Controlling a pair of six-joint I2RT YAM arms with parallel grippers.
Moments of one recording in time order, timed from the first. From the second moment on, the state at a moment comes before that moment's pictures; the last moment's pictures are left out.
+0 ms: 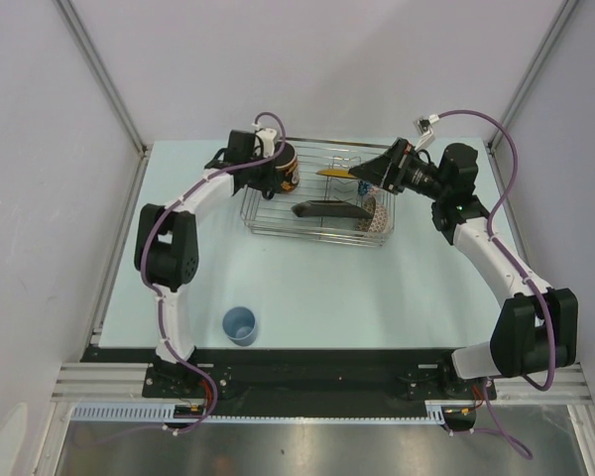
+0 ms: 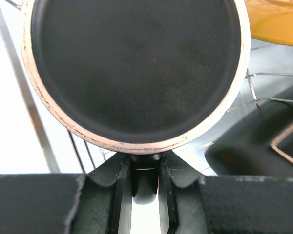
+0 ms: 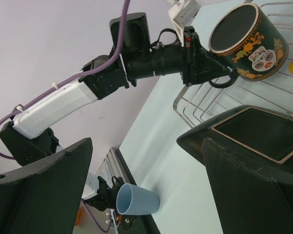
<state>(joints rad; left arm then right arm) -0.29 2.04 1.64 -0.31 0.22 0.02 0.18 1.40 1.09 0.28 -0.80 0.84</state>
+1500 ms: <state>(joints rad) -0.21 1.38 1.37 -0.45 0.27 0.01 0.88 1.48 1.31 -0.42 -0.14 0.19</state>
